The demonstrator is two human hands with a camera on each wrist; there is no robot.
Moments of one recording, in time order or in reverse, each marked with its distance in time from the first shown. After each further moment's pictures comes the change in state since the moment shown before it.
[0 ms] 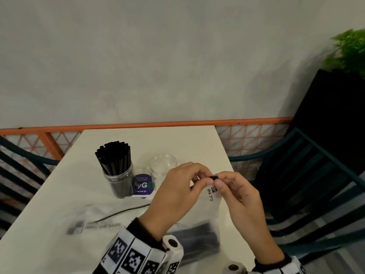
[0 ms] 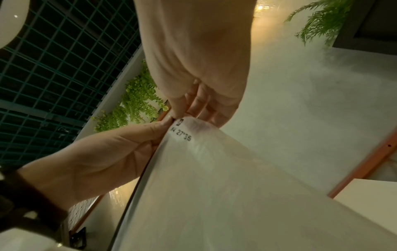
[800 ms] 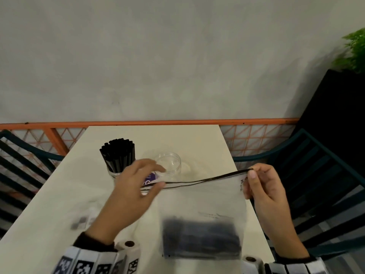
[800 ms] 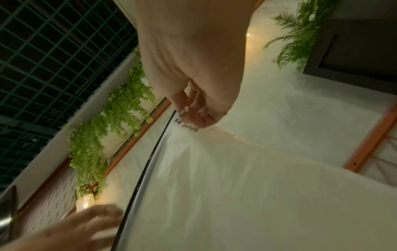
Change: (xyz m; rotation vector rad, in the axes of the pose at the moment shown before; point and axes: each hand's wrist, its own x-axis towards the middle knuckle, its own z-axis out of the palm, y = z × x) left_hand -0.038 -0.071 -0.053 0.242 0.107 -0.058; right_hand 0.016 0.004 -0.028 0.079 0.087 -0.041
